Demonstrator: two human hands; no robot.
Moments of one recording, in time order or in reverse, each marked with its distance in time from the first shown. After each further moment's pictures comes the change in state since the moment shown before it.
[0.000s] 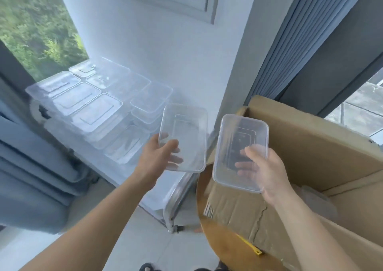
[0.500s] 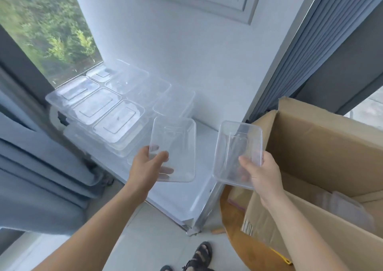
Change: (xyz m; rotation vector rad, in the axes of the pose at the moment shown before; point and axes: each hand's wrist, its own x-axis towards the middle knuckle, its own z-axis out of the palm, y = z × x) left_hand 0.035 -0.005 -0.102 0.093 0.110 -0.071; right_hand 0.029 0.036 0.098 -0.225 0.134 -0.019
